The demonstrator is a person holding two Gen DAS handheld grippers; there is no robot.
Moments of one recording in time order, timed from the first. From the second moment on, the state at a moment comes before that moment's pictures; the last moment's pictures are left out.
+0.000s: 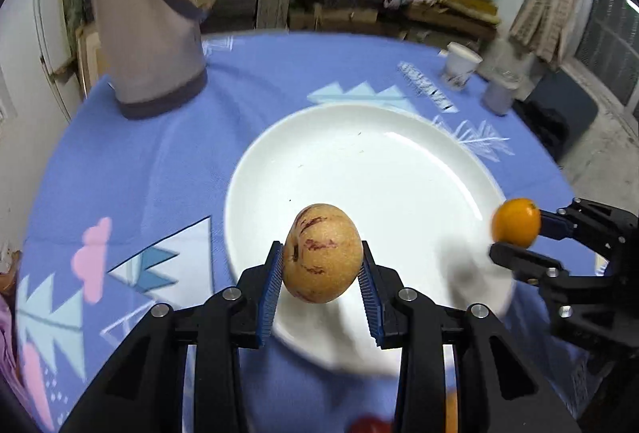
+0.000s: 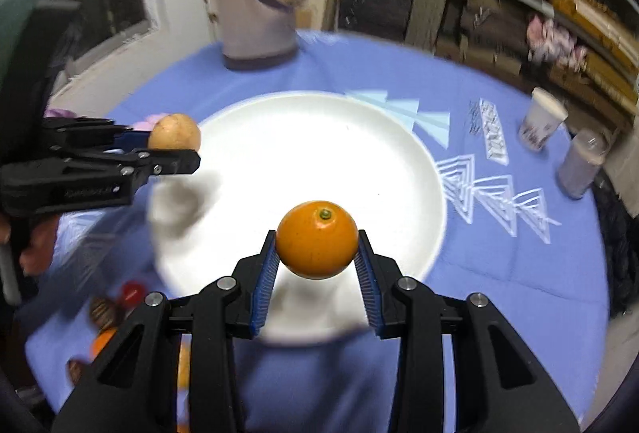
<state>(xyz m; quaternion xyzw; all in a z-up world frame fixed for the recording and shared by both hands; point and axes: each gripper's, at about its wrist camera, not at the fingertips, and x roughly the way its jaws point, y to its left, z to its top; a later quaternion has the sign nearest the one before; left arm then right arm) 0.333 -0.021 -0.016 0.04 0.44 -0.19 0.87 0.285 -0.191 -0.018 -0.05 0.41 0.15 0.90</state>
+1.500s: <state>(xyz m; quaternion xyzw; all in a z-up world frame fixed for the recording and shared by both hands) 0.153 0.048 -0.038 0.01 0.43 -0.19 0.88 0.084 -0.217 -0.068 -0.05 0.42 0.17 0.89</state>
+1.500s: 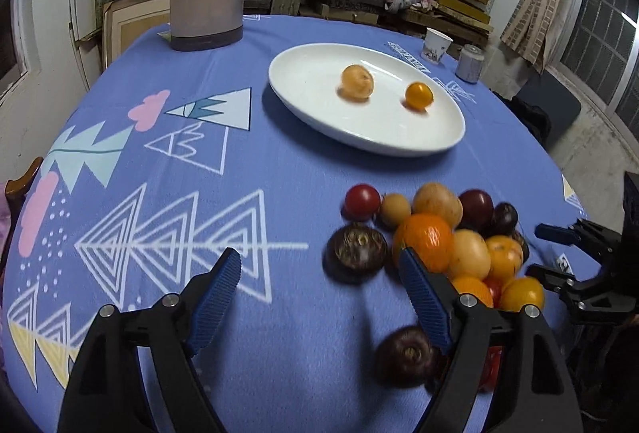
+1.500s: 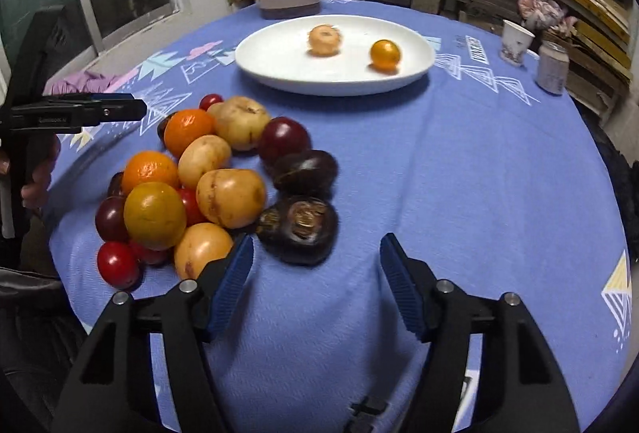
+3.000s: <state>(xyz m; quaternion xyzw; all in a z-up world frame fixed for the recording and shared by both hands) 0.173 0.027 -0.065 0.03 0.44 -0.20 0.87 0.107 -0.220 -0.078 0.01 0.41 0.17 0.90</state>
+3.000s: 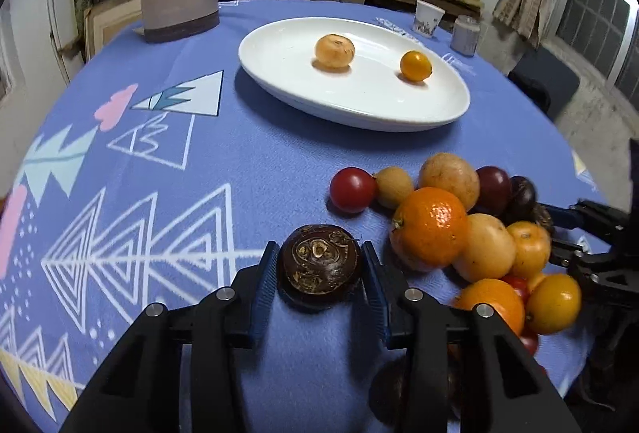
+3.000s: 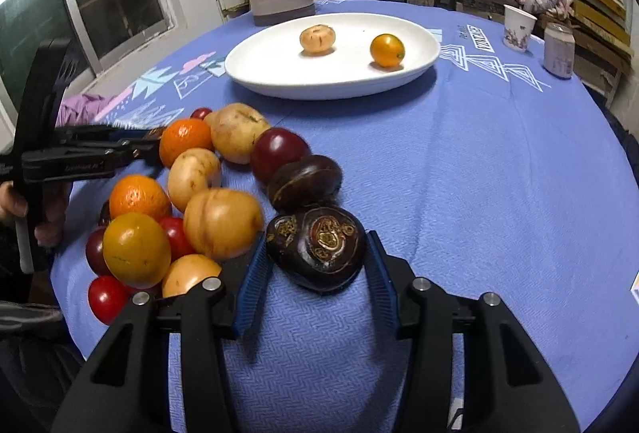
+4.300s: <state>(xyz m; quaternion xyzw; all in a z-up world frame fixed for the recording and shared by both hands) 0.332 -0.017 -0.036 0.01 0.42 -0.21 0.88 0.293 -0.201 -0.050 0.00 0.43 0.15 0.89</state>
